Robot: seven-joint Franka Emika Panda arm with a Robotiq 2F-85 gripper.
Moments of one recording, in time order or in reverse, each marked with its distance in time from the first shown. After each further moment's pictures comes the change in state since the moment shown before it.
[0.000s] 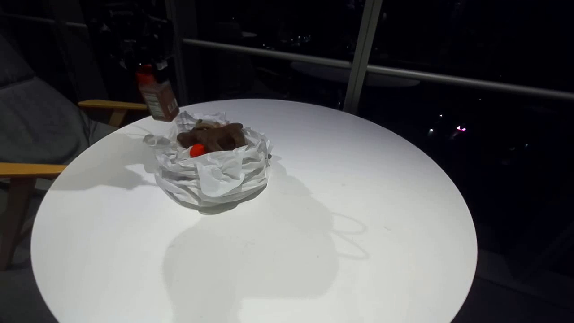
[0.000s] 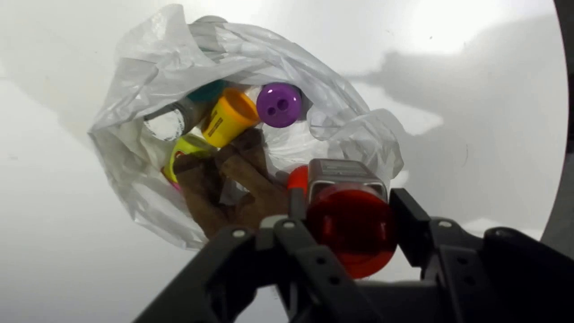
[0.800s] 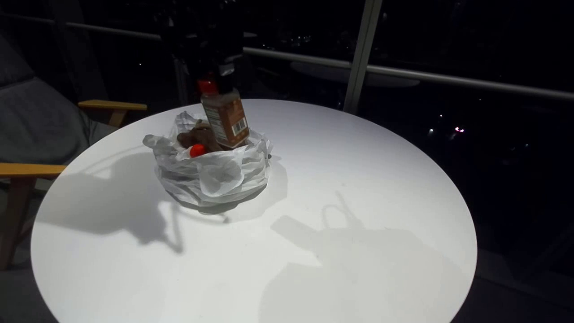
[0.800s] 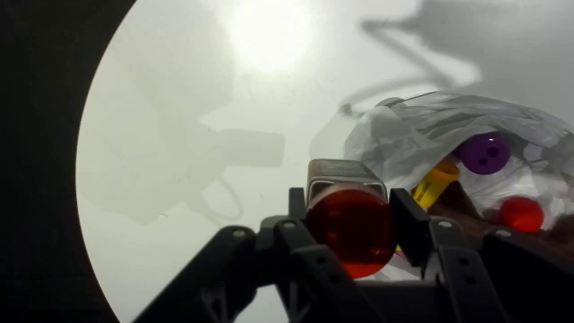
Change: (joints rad) arm -0.209 -0.201 -0.083 -0.158 -0.075 -0.140 0.158
